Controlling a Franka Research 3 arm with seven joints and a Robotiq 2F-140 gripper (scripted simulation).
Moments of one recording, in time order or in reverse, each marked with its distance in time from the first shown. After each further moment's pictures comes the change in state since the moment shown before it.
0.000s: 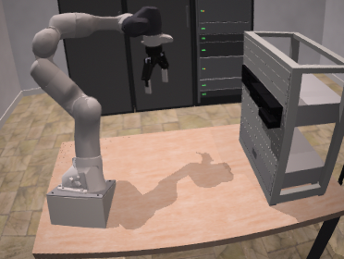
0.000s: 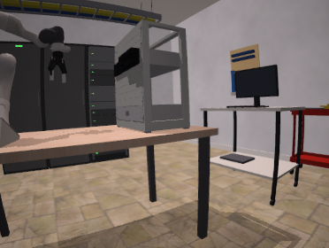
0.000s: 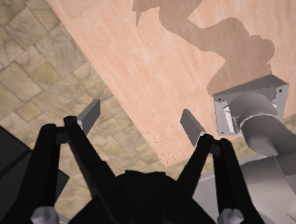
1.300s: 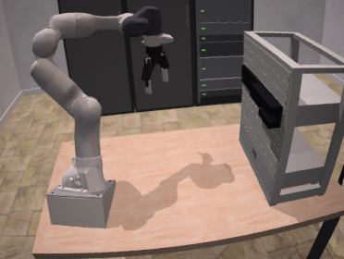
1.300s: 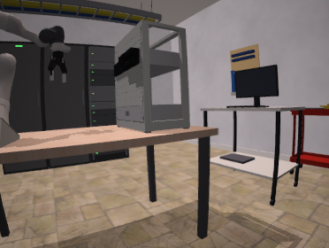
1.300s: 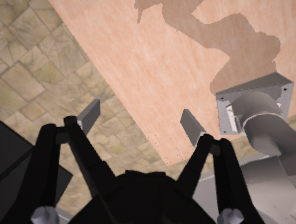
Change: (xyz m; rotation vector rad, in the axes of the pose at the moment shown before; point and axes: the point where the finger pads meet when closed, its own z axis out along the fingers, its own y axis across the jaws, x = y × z) arm 0.000 -0.002 -0.001 0.014 -0.013 0.011
